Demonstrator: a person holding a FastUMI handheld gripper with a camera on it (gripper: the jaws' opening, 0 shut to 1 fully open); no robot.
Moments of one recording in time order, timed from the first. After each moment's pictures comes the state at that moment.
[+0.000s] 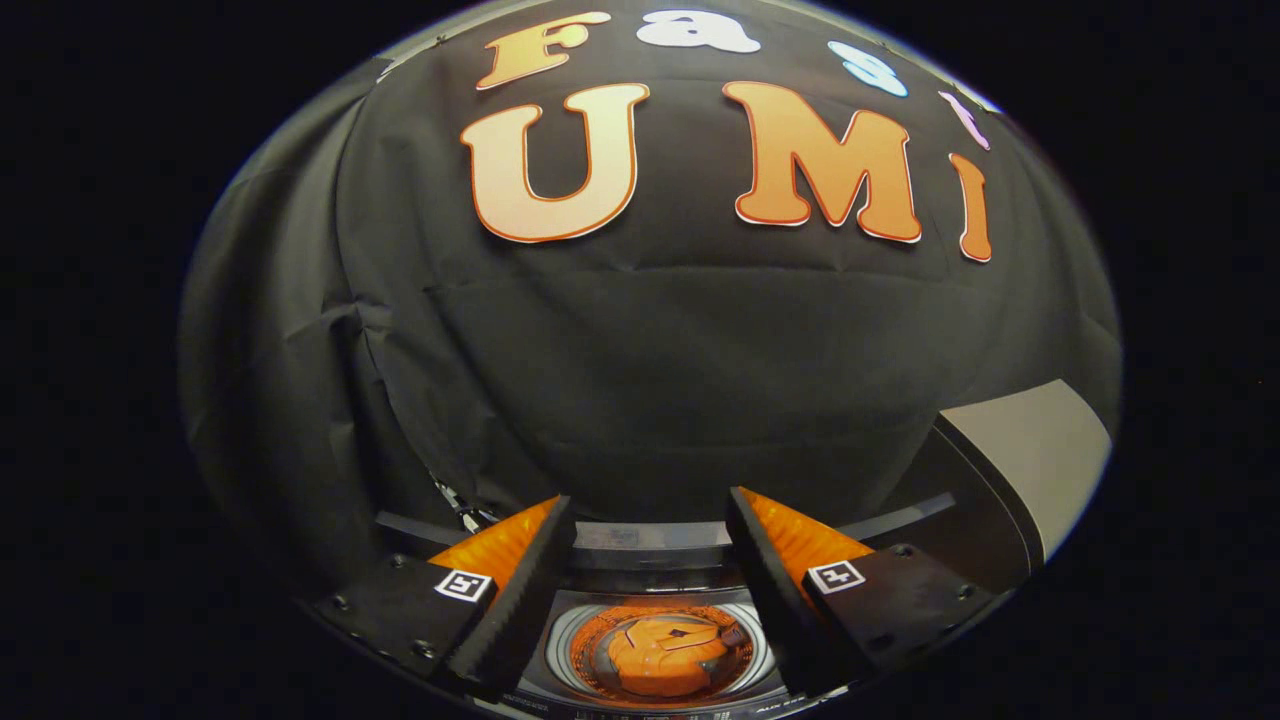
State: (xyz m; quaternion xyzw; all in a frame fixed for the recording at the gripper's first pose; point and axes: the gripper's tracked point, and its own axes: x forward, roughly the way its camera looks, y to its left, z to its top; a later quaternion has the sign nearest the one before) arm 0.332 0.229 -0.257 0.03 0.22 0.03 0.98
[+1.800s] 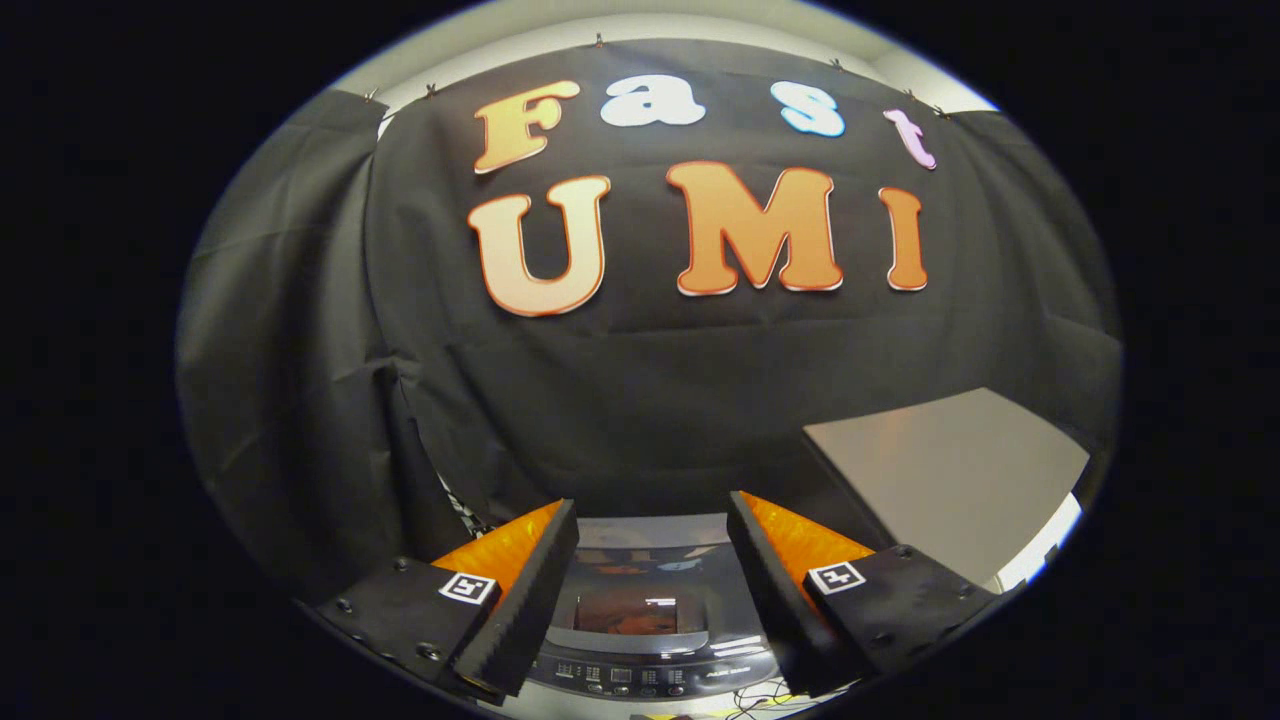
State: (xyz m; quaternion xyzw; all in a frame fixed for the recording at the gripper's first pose) arm 0.180 0.150 -0.147 0.05 0.14 0.02 0.99
